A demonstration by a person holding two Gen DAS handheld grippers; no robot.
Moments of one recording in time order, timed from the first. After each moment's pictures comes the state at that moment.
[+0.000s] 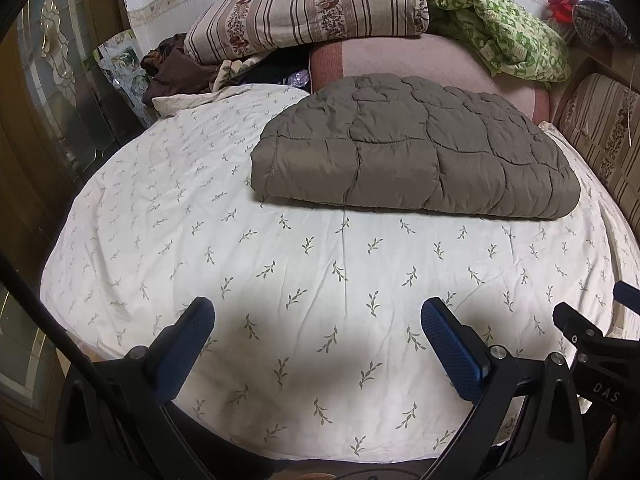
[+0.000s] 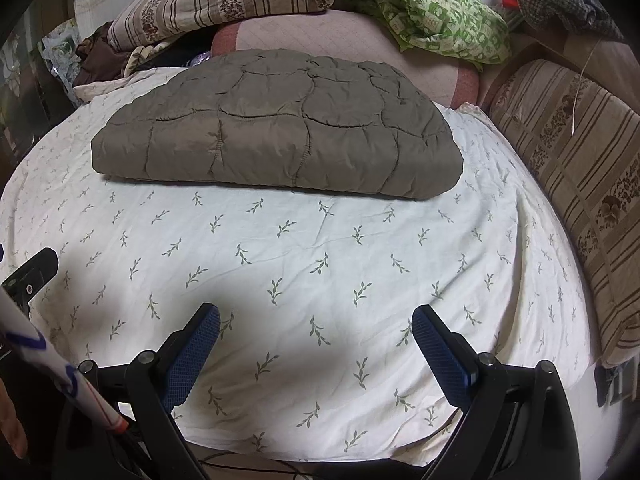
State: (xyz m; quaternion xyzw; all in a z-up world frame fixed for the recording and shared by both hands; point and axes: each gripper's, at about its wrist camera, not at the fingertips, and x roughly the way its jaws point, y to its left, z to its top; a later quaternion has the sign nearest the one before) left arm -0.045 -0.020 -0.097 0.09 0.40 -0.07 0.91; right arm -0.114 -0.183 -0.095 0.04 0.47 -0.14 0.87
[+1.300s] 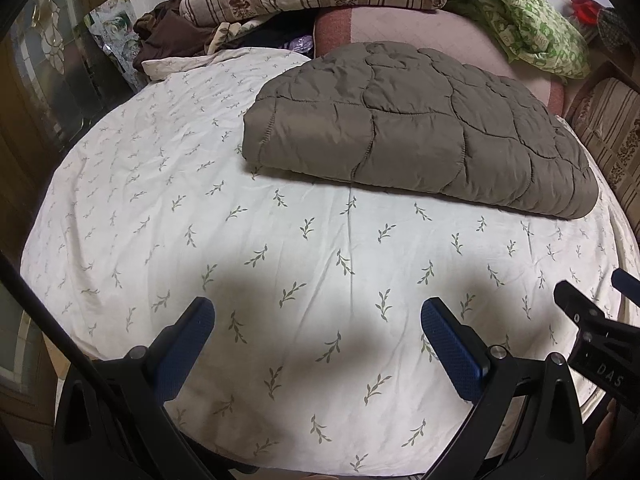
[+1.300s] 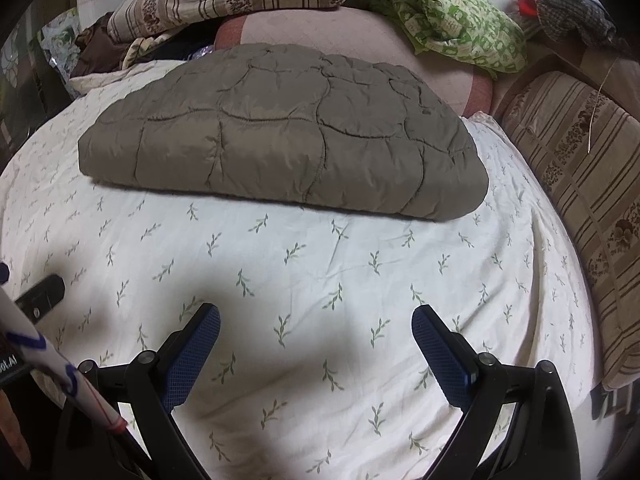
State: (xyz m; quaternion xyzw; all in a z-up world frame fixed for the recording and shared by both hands) left arm -0.004 -0.010 -0.127 0.06 0.45 -0.07 0.89; right arm -0.073 -0.186 -0.108 0.03 0.47 -0.14 0.87
